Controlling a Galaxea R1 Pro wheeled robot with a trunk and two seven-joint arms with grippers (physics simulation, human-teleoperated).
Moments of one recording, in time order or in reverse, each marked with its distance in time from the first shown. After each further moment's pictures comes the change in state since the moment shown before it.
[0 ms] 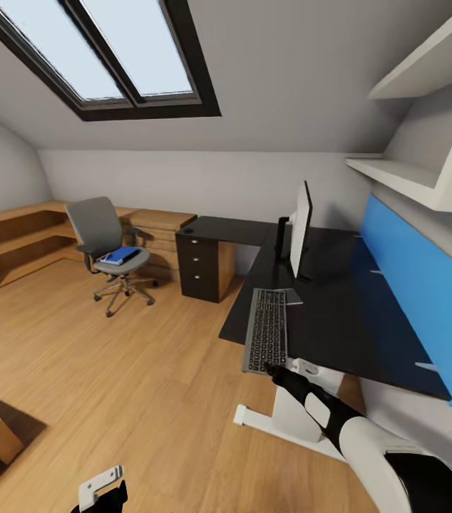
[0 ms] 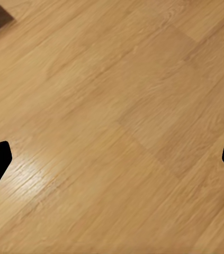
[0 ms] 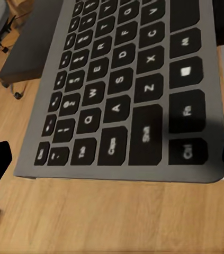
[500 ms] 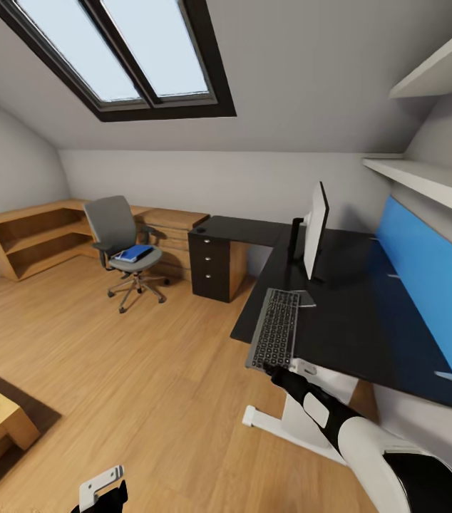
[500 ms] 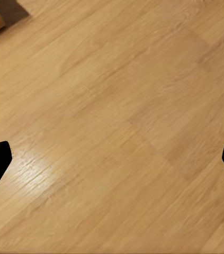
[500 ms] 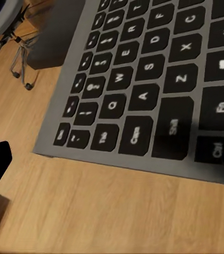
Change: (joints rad) left arm 0.000 -0.001 -0.001 0.000 -0.001 0.000 0.000; right arm 0.000 0.006 0.000 0.000 0.001 -0.003 -0.001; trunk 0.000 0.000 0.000
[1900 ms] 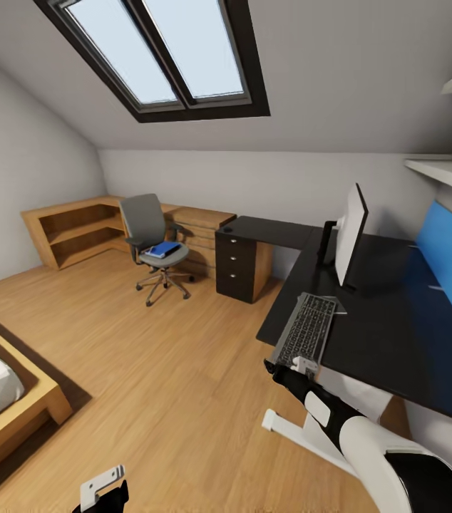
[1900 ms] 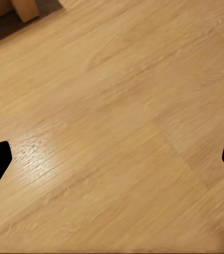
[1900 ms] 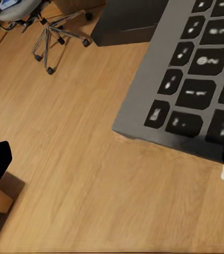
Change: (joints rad) left arm 0.000 -0.001 -0.003 0.000 0.001 0.000 -0.003; right arm 0.000 -0.007 0.000 -0.011 0.002 -0.005 0.002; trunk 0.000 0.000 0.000
